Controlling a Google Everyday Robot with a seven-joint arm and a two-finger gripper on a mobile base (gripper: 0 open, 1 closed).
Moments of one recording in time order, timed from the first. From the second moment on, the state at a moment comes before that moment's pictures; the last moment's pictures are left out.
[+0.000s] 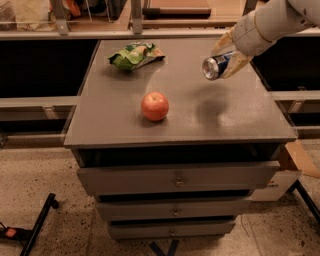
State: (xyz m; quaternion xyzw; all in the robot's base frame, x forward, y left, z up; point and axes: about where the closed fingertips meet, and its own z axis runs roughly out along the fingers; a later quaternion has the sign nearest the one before) arm 0.704 -0.189 0.923 -0.81 0.47 -0.12 0.34
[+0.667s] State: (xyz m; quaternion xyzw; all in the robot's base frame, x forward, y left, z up) arm 0.683 -0.131 0.894 -0.85 0.42 -0.08 0.31
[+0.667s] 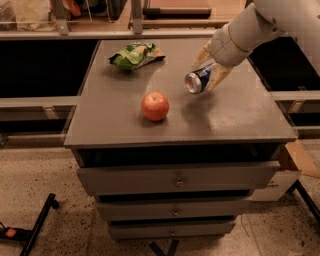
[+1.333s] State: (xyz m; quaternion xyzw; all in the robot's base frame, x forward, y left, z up) arm 0.679 -0.110 0.879 -0.86 0.40 -0.07 0.30
